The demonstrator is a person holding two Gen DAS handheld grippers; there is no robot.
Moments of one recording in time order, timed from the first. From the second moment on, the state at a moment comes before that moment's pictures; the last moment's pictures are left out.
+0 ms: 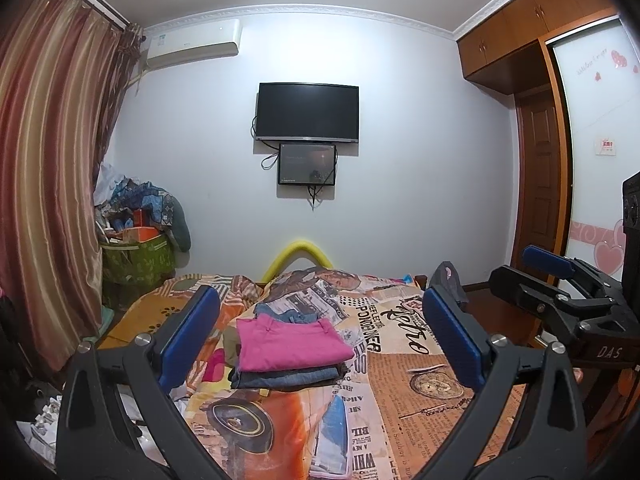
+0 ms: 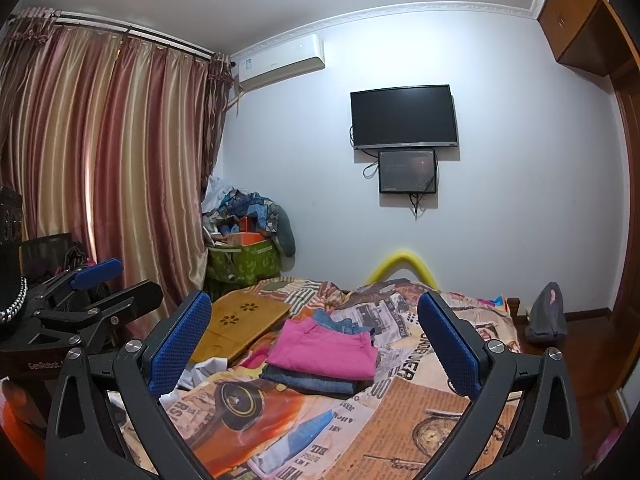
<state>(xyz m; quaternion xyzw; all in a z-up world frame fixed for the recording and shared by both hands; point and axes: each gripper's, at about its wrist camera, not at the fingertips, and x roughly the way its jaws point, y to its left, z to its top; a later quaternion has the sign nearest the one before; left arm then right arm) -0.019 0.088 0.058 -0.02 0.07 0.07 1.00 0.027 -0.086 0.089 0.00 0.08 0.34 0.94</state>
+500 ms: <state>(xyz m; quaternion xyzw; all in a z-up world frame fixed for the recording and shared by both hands) -0.015 0.091 0.055 -0.02 0.07 0.06 1.00 0.027 -0.091 0.088 0.00 0.09 0.33 0.94</state>
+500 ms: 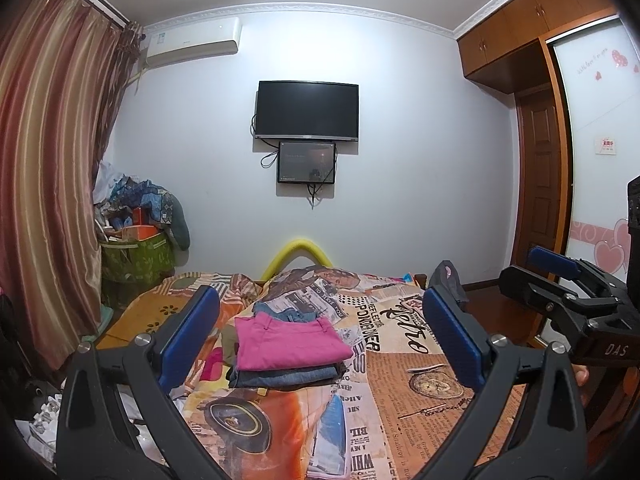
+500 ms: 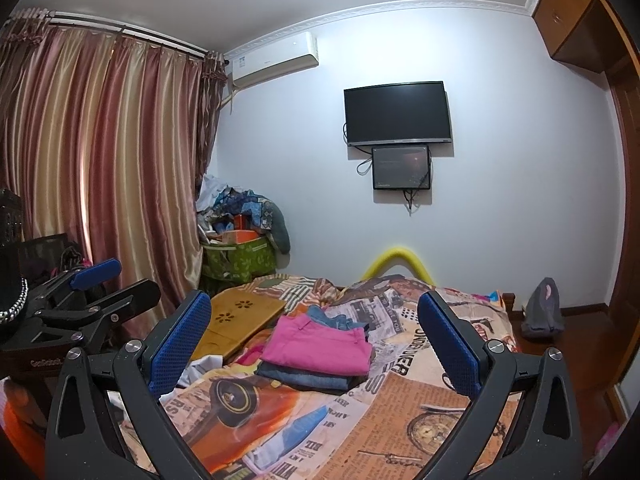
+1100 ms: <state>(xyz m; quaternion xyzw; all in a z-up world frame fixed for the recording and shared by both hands) -0.009 0.094 0.052 -0.02 0.08 0.05 1.00 0.027 -0.089 0.089 0.00 0.09 0.33 0.94</state>
